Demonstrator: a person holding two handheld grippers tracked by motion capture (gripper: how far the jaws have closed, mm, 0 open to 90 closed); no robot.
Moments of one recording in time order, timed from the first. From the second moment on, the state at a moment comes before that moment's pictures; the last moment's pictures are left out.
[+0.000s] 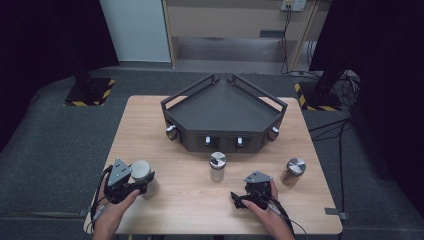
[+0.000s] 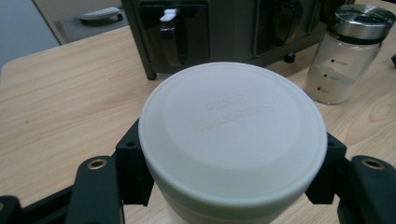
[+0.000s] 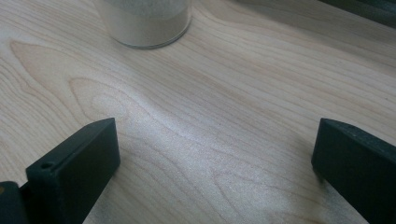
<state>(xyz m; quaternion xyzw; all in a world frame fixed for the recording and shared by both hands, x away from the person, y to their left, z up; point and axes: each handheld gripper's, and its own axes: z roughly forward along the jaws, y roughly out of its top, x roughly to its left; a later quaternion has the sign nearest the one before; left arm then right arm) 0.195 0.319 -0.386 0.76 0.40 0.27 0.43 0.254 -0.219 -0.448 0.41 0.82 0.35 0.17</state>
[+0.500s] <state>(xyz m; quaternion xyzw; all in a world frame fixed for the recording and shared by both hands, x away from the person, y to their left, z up) 0.221 0.321 -0.376 0.78 0.36 0.24 0.45 0.254 -0.219 -0.448 0.41 0.82 0.35 0.17</state>
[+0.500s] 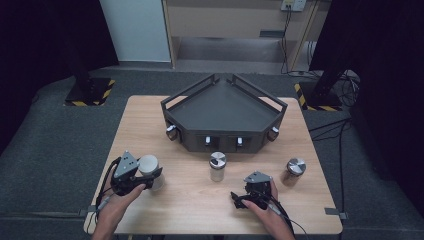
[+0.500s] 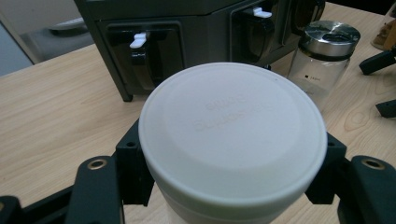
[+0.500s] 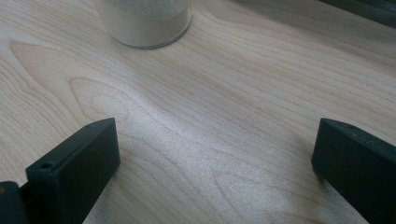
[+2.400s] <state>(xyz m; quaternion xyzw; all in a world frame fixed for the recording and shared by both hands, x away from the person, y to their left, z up) 0.295 0.324 -0.300 0.80 0.27 0.20 0.49 0.254 -0.219 -0.448 0.41 0.82 0.35 0.17</state>
